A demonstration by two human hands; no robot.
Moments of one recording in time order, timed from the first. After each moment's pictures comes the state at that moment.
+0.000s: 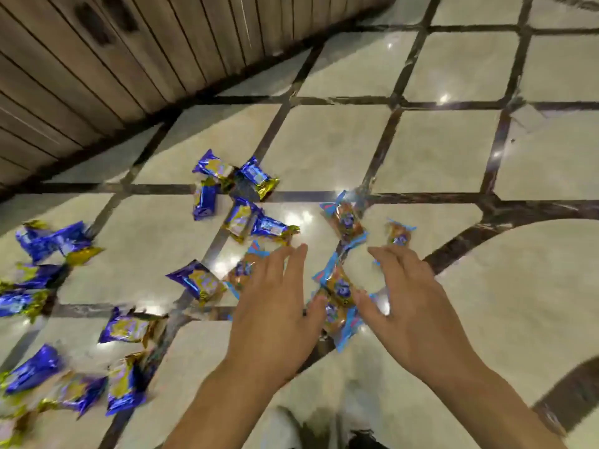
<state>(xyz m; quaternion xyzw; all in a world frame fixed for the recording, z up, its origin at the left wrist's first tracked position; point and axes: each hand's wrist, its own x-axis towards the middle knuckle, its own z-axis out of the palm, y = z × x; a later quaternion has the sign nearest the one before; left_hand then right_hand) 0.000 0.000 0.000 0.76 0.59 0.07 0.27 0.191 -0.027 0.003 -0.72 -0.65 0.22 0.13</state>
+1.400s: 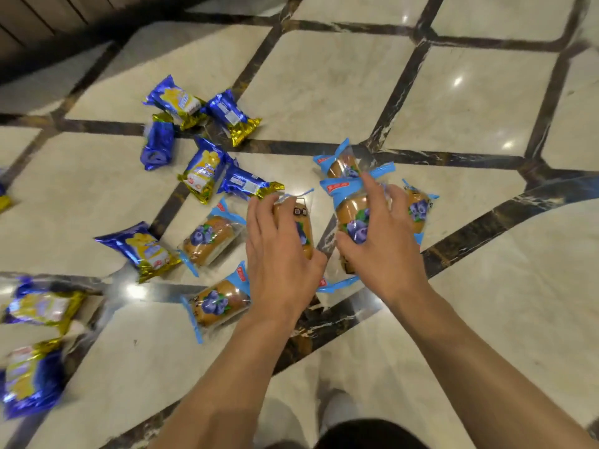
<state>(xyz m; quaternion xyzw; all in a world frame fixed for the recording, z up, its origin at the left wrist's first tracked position) 0.062 0.019 -0.209 0.66 0.70 0.16 0.24 0.209 0.021 -0.204 -0.76 -0.57 0.25 0.19</state>
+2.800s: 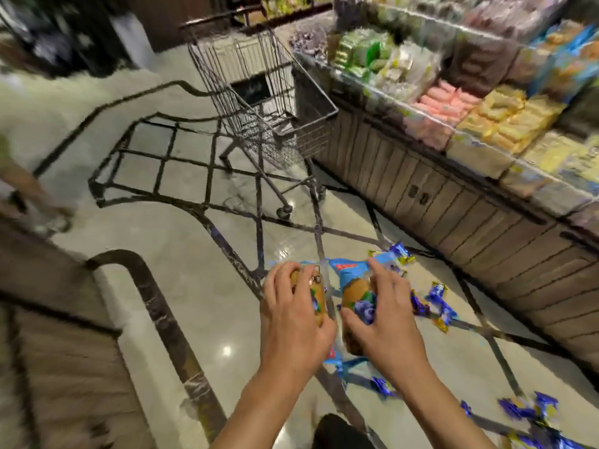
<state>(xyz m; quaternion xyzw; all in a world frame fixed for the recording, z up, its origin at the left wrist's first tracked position) -0.557 -0.490 0.529 0.15 0.95 0.29 -0.02 -0.512 -0.338 0.522 -0.18 -0.89 0.41 0.09</state>
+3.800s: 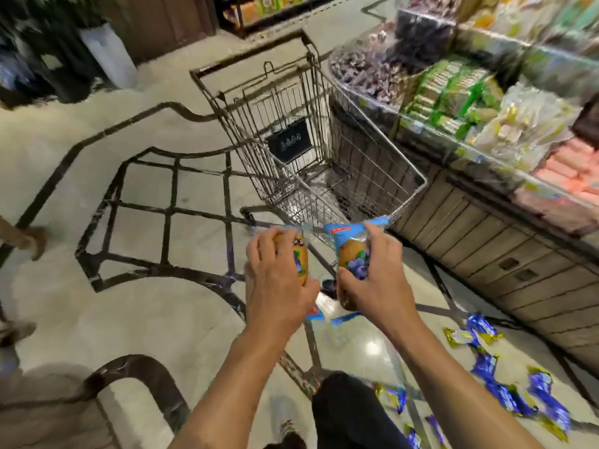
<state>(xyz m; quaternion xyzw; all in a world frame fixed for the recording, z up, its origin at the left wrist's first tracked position) -1.236 -0.622 0.539 0.18 0.95 0.27 -0.04 -1.180 -0.459 0.523 -0.21 -0.89 0.38 0.13</state>
